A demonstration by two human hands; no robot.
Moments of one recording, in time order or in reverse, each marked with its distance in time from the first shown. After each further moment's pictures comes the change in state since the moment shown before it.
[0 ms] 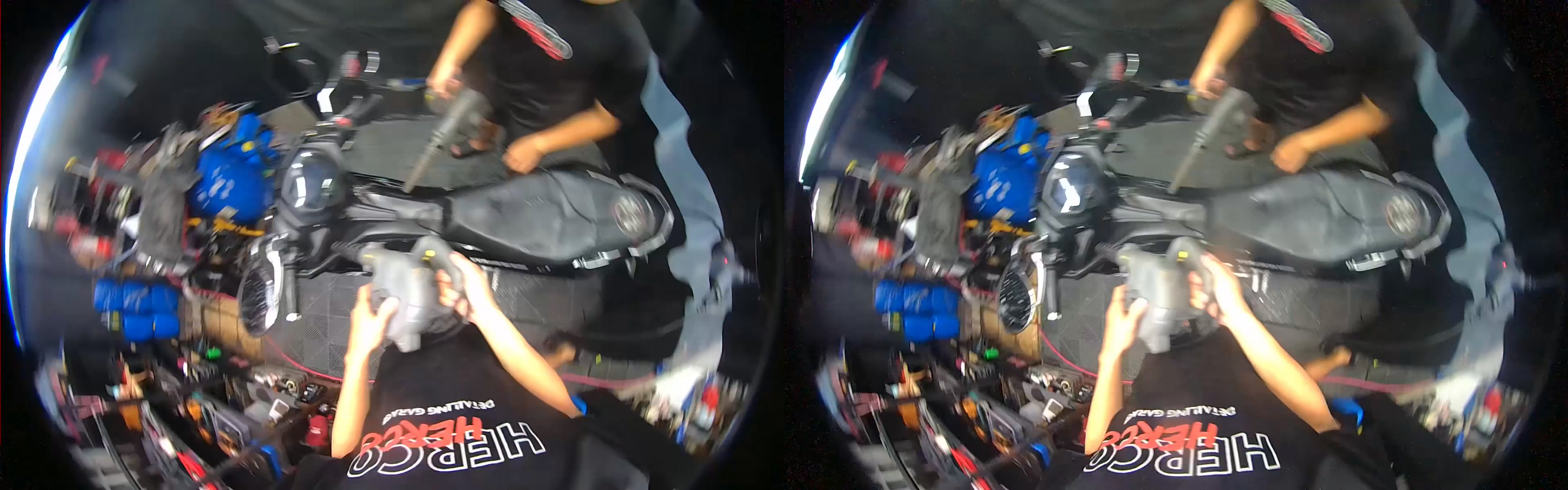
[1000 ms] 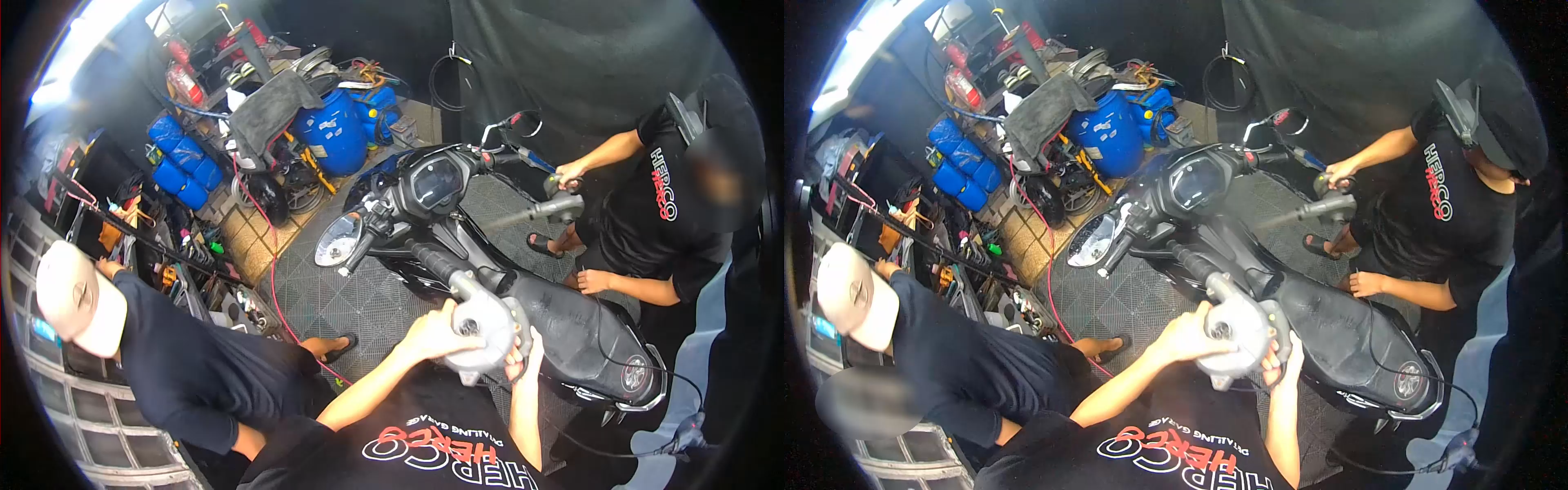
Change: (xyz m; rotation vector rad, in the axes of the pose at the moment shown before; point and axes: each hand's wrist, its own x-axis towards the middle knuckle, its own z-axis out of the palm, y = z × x) left_hand -0.015 0.076 0.022 0.273 -0.125 -0.150; right_hand -0.018 -0.048 -0.035 -0.007 0.024 0.046
